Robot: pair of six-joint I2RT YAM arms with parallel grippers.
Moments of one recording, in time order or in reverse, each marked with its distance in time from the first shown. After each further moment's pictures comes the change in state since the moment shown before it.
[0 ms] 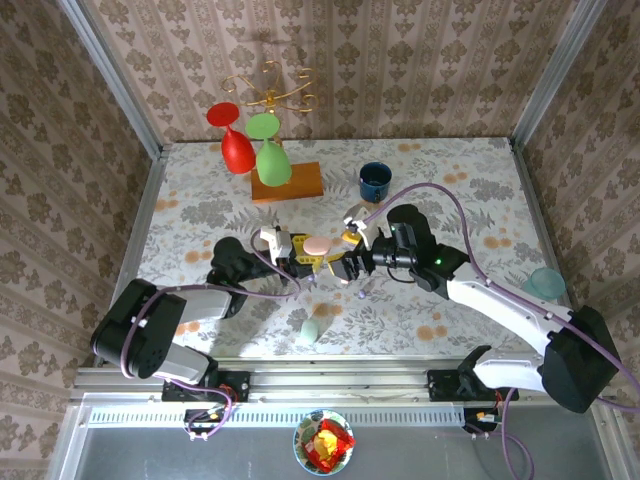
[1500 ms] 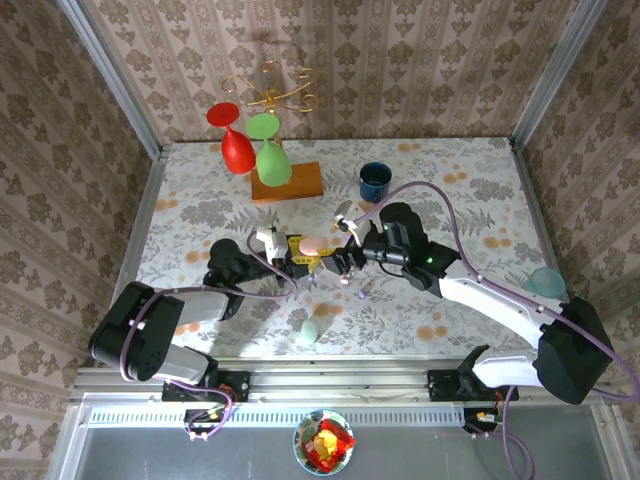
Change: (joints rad) left arm 0.027 -0.018 -0.026 -0.005 0.001 -0.020; right arm 0.038 0.048 0.029 0.104 0.100 -0.106
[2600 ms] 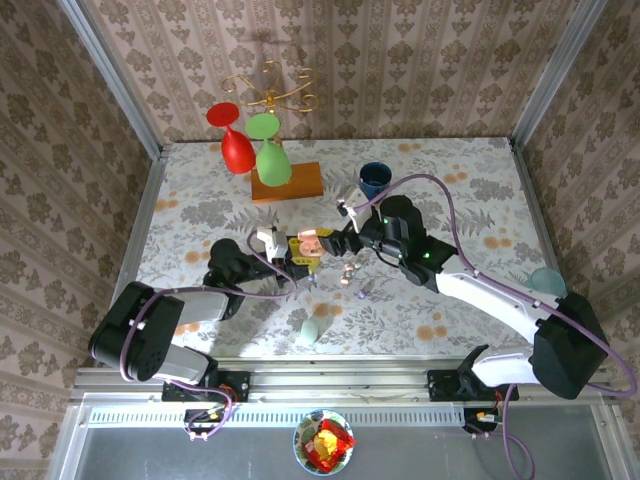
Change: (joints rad) left arm 0.001 0.000 0.000 -0.010 0.017 -0.016; right arm -0.009 0.026 0.043 0.101 0.111 0.027
